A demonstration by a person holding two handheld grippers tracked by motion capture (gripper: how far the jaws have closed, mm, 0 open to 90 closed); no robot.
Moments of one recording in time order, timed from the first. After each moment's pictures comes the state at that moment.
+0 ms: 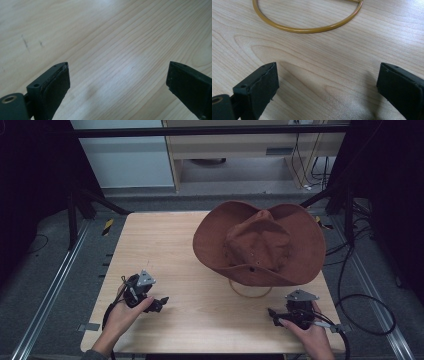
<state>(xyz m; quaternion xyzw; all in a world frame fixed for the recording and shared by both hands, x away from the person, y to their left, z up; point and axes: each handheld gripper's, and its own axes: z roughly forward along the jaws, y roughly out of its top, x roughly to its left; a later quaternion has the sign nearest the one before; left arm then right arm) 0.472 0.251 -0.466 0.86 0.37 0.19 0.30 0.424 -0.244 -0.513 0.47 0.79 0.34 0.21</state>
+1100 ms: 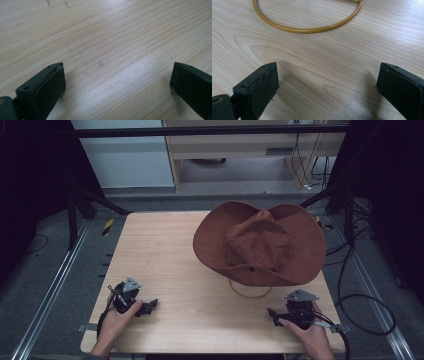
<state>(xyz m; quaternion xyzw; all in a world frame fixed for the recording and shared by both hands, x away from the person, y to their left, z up) 0.472 0.293 -0.509 0.81 0.44 0.19 0.34 0.424 -0.244 -0.513 0.47 0.79 0.34 0.21</state>
